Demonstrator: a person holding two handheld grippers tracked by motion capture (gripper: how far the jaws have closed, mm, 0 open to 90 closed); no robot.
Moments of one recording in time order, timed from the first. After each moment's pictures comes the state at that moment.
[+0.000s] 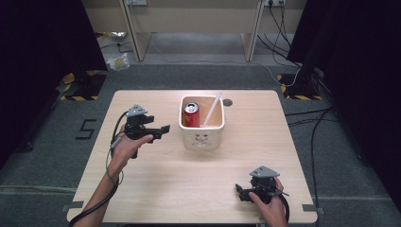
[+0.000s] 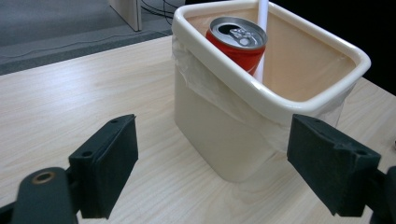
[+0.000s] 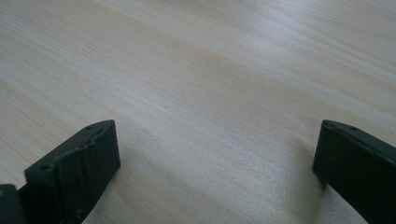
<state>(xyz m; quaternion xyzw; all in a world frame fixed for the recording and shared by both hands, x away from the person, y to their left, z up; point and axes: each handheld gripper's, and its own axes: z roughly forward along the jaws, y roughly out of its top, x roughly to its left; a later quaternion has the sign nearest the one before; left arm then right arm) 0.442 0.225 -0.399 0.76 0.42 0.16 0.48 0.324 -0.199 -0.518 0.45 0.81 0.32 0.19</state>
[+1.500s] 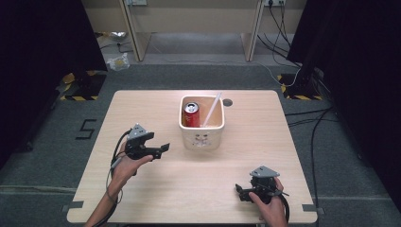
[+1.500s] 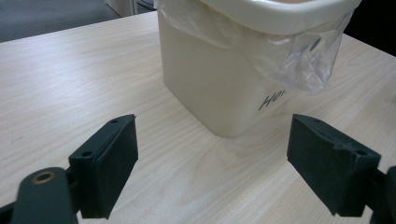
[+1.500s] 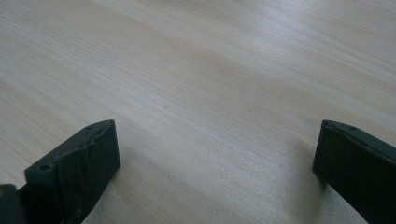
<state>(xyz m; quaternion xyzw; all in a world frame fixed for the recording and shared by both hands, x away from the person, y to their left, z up) 0.404 0.225 -0.445 0.76 0.40 0.17 0.47 0.324 -0.199 -0.518 0.45 0.81 0.32 0.19</state>
